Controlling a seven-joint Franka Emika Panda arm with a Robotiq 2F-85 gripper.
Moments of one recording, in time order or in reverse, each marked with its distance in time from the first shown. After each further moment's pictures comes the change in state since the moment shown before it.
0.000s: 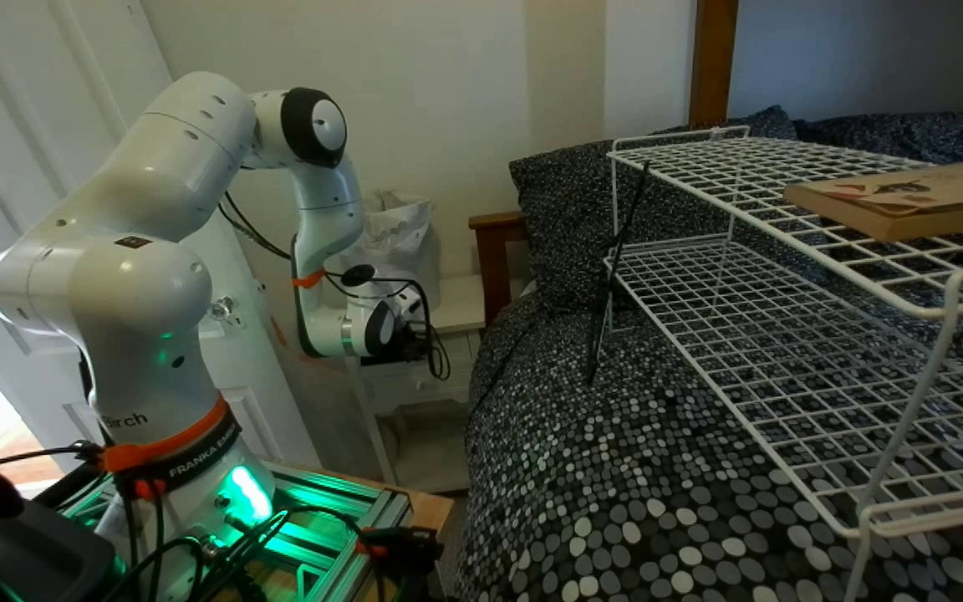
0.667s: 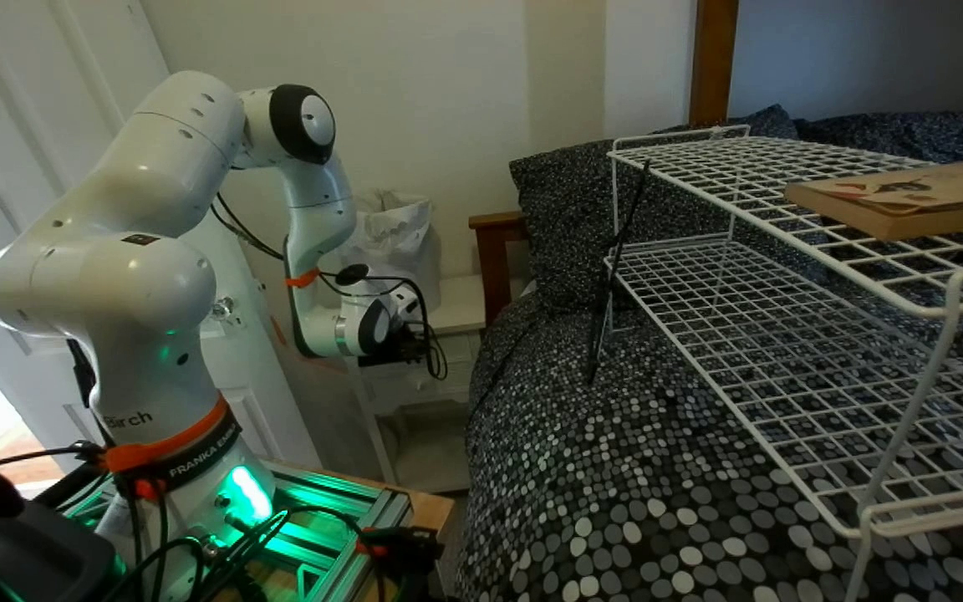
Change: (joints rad) arm 0.080 -0.015 -0.049 -0.025 0.075 -0.010 0.000
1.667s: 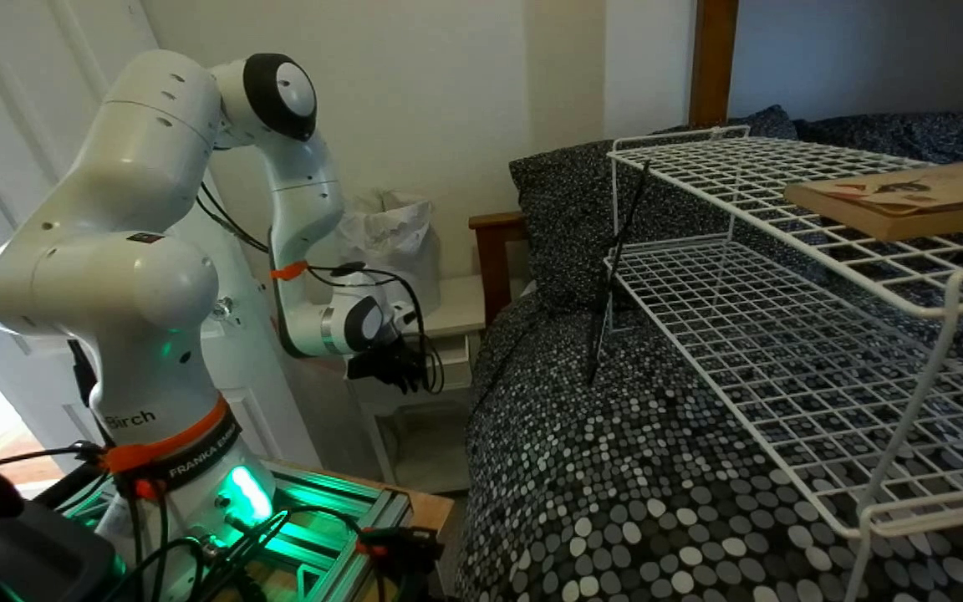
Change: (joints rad) arm 0.047 -0.124 -0.080 -0.198 0.016 -0.186 -0.046
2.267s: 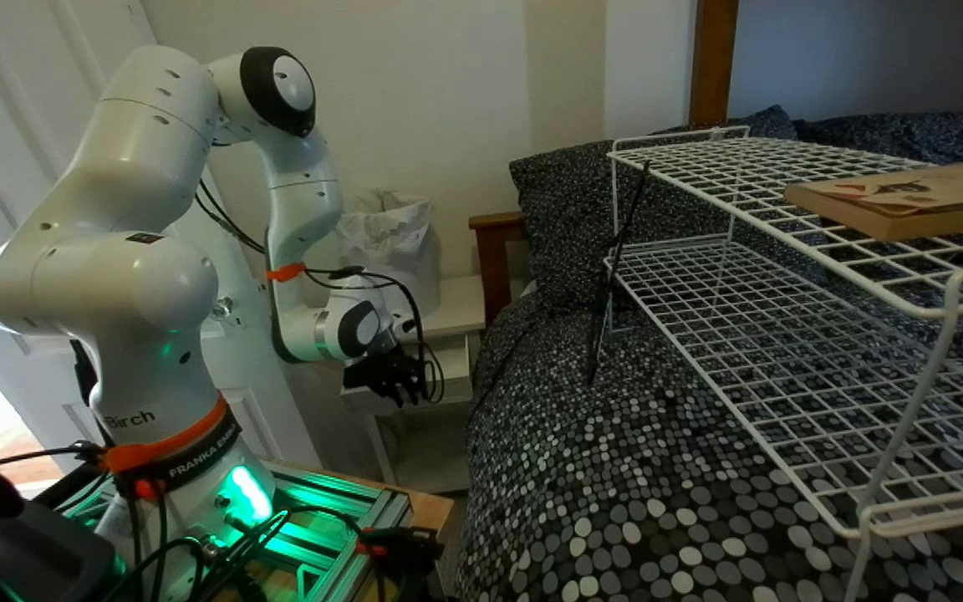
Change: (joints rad) arm -0.010 -0.021 -0.018 -0.076 -0.002 -0.009 -0.041
